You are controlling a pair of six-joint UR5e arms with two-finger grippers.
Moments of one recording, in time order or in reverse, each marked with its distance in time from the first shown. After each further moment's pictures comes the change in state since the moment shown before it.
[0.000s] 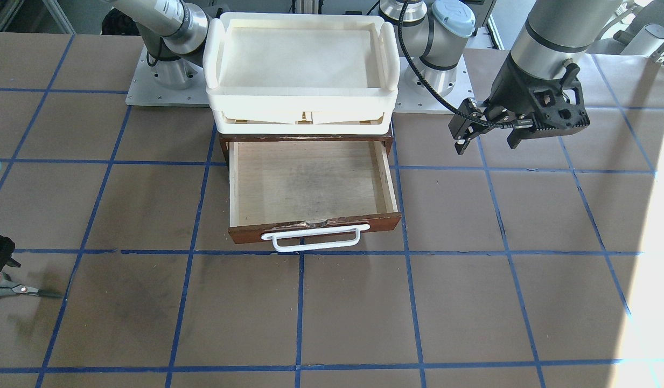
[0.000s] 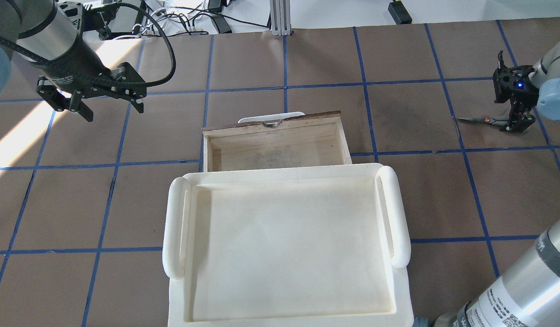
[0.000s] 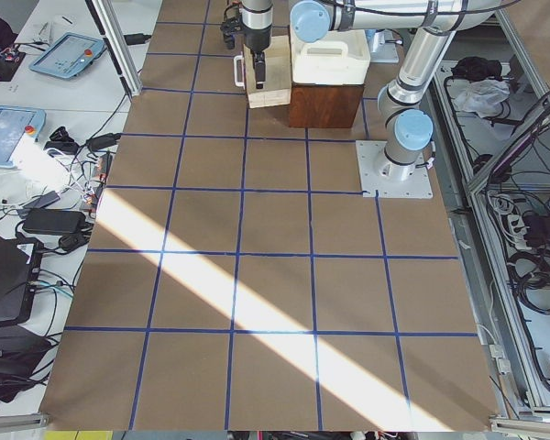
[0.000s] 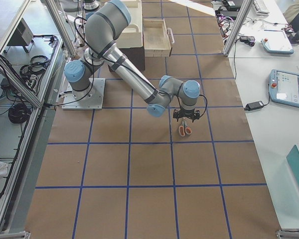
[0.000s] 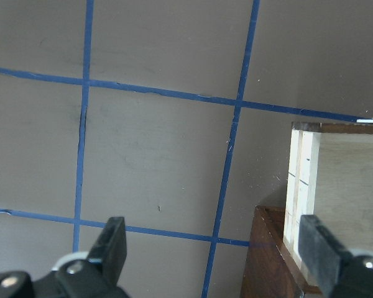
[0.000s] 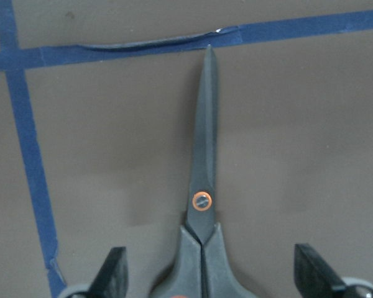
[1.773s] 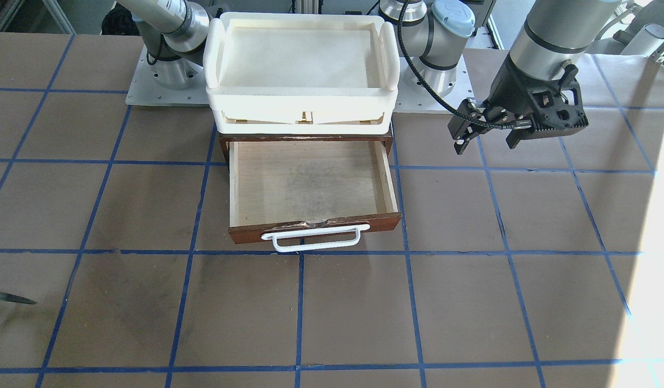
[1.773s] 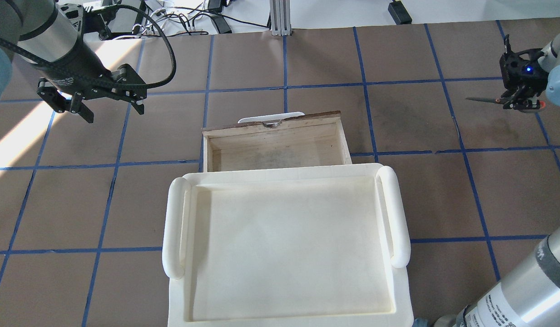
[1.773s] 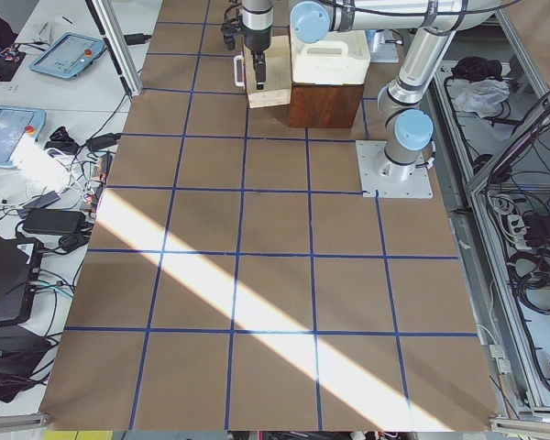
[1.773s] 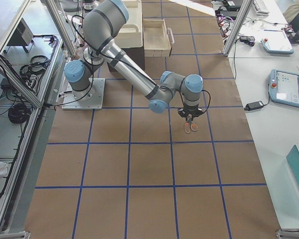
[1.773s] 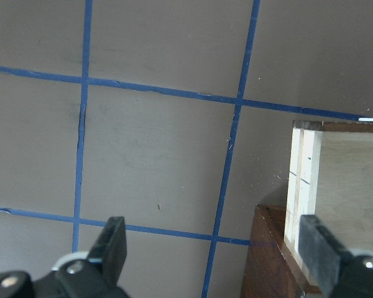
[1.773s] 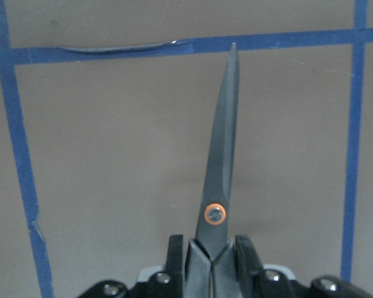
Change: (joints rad) left arm 0.000 0.000 -0.004 0.001 0.000 0.000; right arm 0.029 -0.071 -0.060 0.042 -0.006 0.024
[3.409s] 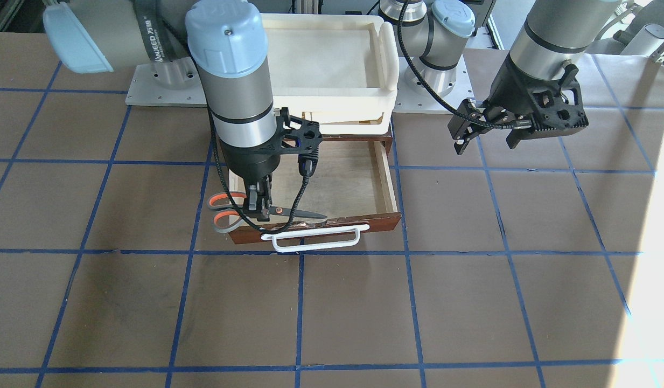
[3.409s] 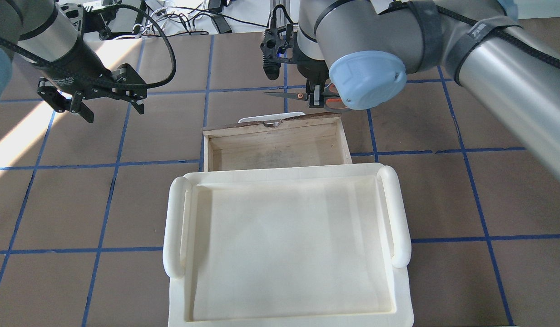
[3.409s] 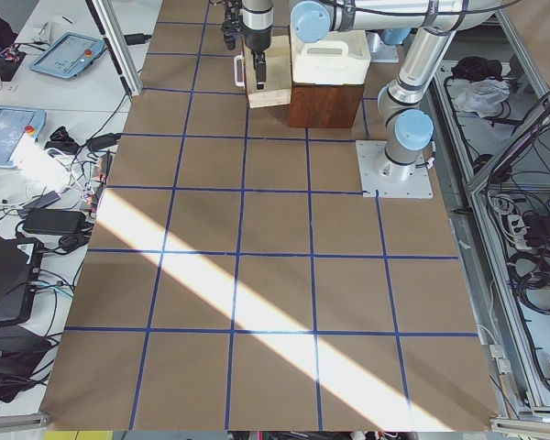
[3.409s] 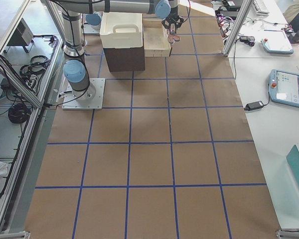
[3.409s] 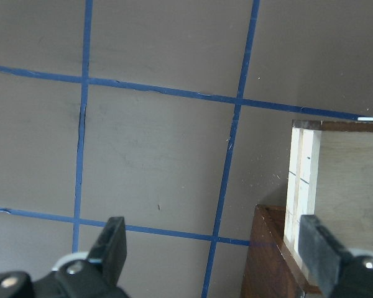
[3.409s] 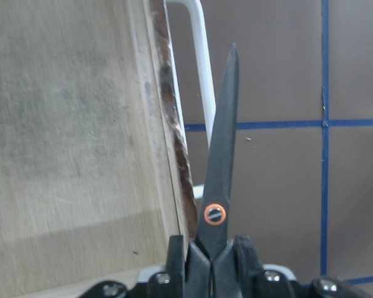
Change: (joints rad) left arm 0.000 0.001 0.000 -0.001 0.000 0.000; right arm 0.850 -0.240 -0.070 0.327 -0.043 0.770
